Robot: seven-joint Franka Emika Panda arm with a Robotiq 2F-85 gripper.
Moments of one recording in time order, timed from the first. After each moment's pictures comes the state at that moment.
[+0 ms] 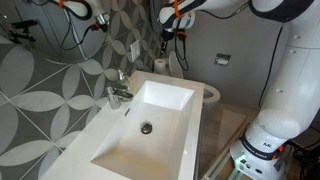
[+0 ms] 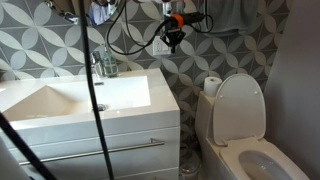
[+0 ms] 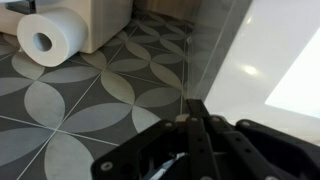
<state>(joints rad) -0.09 0.24 -0.06 -1.84 0.18 2.37 -1.00</state>
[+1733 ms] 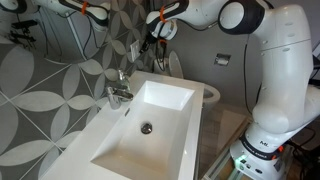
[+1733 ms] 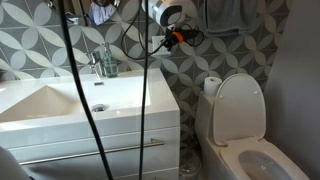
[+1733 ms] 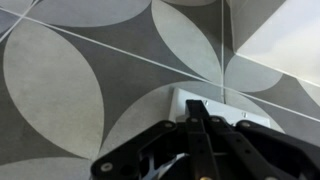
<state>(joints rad) -0.29 0.61 0.26 -1.48 0.48 2.57 -1.33</state>
